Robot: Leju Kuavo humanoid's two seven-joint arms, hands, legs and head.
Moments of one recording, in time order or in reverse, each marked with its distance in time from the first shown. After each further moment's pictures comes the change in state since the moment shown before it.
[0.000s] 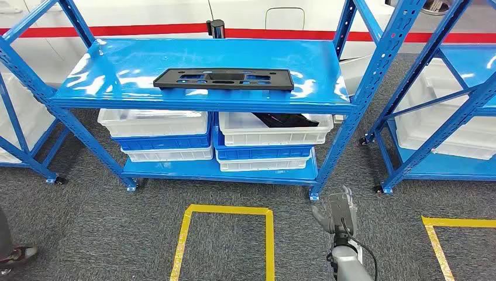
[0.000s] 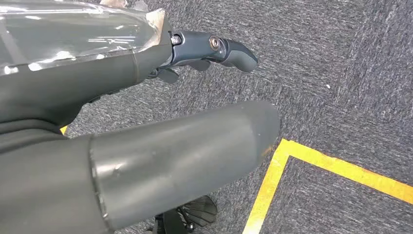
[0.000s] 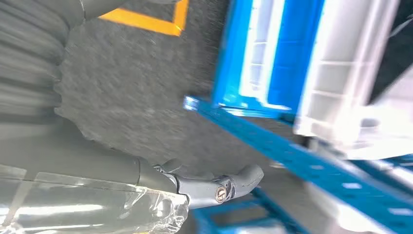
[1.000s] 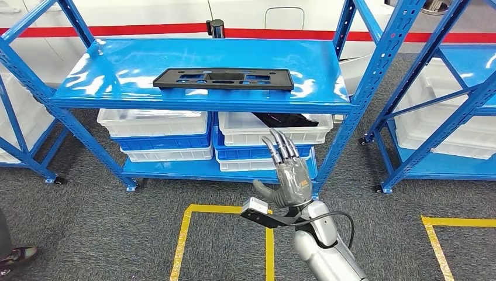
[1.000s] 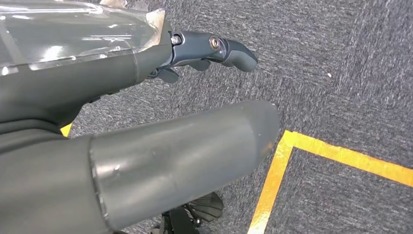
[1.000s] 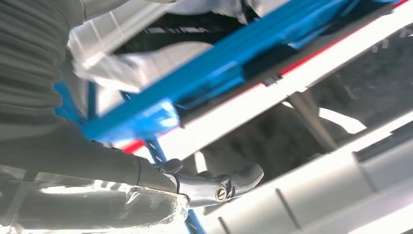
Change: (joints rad) left arm -0.004 0.000 0.003 0.008 -0.049 -0.028 0.021; right arm 0.035 -0.033 0.515 -0.679 0.773 -0.124 0.261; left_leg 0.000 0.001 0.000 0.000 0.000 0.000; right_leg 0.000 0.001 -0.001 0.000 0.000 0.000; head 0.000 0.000
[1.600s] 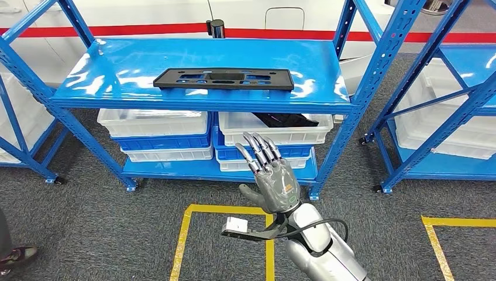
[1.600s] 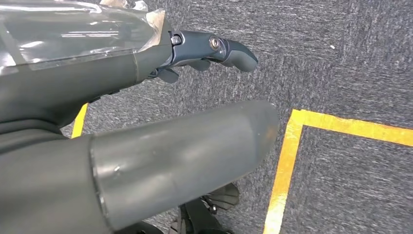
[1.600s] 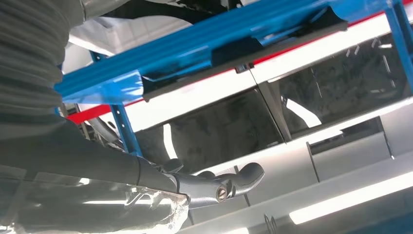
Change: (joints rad) left arm -0.009 0.004 -0.039 0.000 -0.093 -0.048 0.082; right arm -0.022 -0.070 0.165 -0.116 0.178 0.031 0.152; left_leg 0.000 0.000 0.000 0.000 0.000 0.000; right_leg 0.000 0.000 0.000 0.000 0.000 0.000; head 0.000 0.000
